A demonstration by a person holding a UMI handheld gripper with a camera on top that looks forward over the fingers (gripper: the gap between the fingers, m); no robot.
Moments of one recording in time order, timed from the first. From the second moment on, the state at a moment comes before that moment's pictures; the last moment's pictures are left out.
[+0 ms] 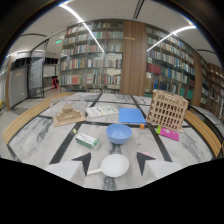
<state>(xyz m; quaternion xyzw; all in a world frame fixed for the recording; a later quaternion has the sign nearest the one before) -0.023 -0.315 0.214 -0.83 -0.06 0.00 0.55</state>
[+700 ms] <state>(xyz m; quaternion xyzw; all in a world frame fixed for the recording) 0.146 -0.225 0.167 -0.86 -0.02 -0.04 0.51</state>
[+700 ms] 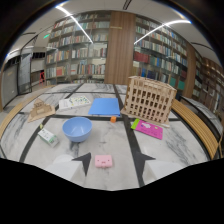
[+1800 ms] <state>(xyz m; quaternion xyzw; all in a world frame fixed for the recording) 0.164 0.125 0.050 -0.89 0.00 0.00 0.46</state>
